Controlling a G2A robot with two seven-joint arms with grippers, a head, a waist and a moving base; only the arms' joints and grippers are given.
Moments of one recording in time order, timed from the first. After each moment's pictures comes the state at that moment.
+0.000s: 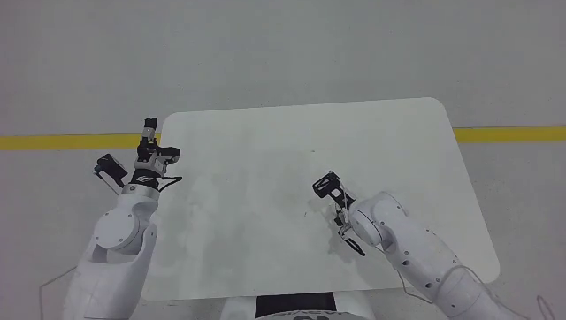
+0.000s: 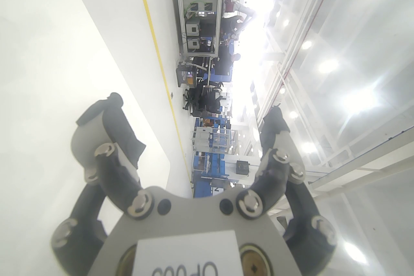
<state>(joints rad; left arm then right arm) 1.73 -1.15 -1.60 -1.80 -0.42 0.00 0.00 -1.36 -1.11 0.89 -1.78 -1.23 0.10 1.28</state>
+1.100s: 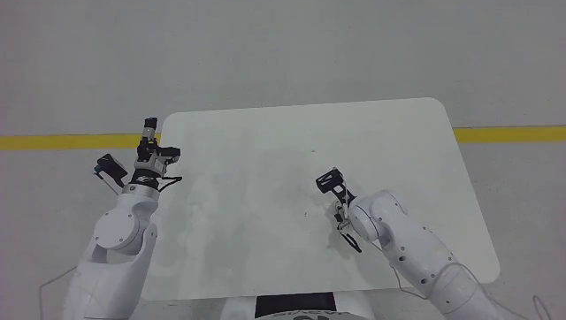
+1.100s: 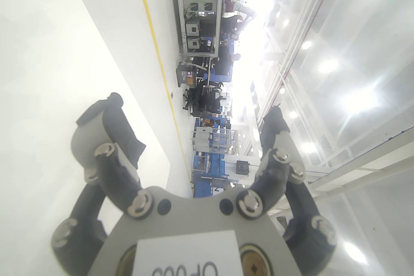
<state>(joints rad) 1.73 -1.15 -1.60 -1.80 -0.42 0.00 0.00 -1.36 -1.14 0.91 -1.72 -1.24 0.14 1.25</state>
